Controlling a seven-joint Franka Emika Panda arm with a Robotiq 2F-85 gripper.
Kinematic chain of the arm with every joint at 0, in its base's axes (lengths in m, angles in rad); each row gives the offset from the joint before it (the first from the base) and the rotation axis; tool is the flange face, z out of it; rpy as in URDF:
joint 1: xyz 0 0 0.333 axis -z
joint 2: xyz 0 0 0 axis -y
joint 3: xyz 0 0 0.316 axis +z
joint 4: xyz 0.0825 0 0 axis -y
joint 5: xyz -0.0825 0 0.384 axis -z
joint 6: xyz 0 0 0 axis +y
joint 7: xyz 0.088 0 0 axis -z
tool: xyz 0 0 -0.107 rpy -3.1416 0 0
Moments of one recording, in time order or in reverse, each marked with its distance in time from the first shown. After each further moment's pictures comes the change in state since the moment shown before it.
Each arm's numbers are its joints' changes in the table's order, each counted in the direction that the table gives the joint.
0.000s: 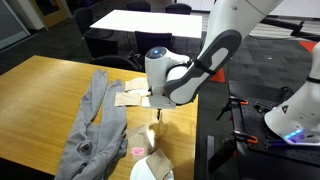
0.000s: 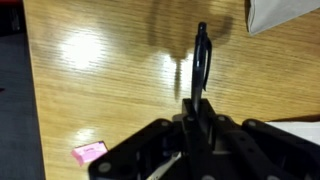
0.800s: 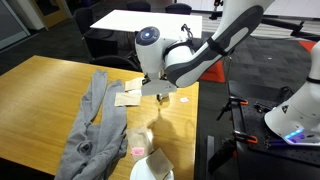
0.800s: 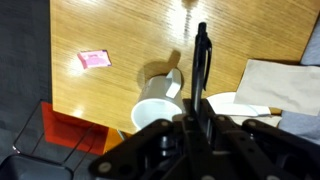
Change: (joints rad) arm -0.050 0.119 -0.073 0.060 0.373 0.205 0.076
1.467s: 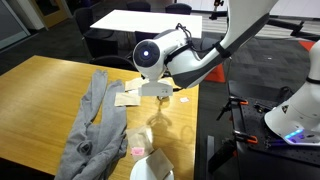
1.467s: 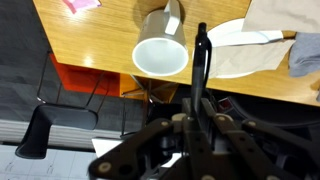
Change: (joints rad) arm -0.061 0.000 -0.028 0.032 0.422 0.135 0.466
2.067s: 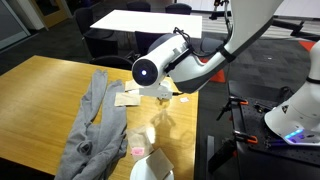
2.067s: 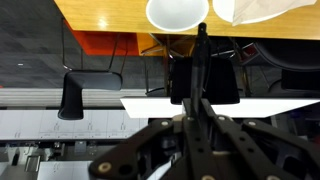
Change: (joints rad) arm 0.027 0.000 0.096 0.015 0.191 0.259 0.284
